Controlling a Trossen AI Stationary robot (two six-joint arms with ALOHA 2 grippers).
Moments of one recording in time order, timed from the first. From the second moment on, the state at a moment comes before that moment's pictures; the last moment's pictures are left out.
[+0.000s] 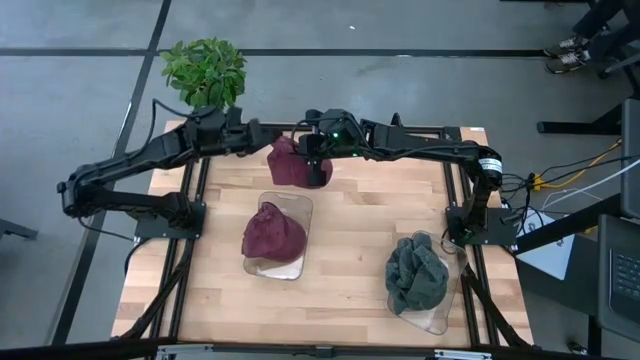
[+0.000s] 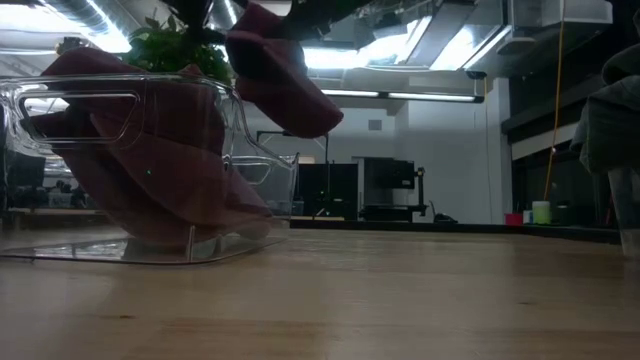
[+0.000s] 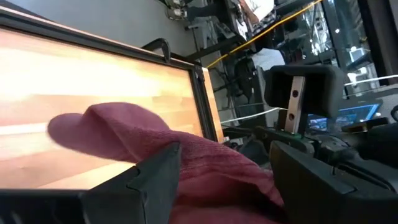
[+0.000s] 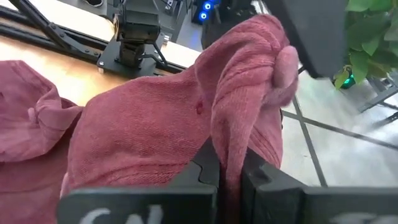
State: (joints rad) left arm 0.43 0.96 0.99 -0.32 0.00 -1.19; right arm -0.19 1.83 1.78 -0.37 0.00 -0.46
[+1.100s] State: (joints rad) left arm 0.44 0.98 0.99 -0.25 0.21 -0.96; right arm -0.20 1.82 1.78 -0.38 -0.05 -0.32
